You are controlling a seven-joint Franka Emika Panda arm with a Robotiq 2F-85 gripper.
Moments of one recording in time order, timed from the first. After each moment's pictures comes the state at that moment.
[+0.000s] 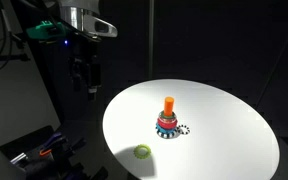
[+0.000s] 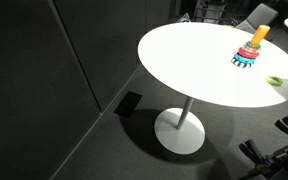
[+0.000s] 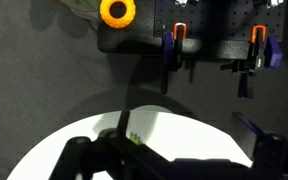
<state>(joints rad) -0.15 -0.60 -0.15 -2.57 -0.23 1.76 -0.20</state>
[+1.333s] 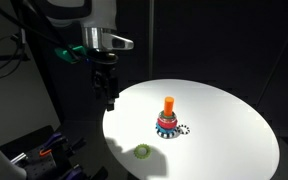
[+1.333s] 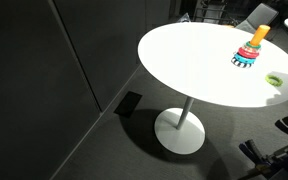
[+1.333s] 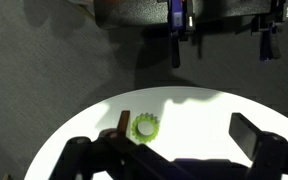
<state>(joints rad) -0.17 -0.44 -0.17 -2.57 -0.23 1.99 -0.09</state>
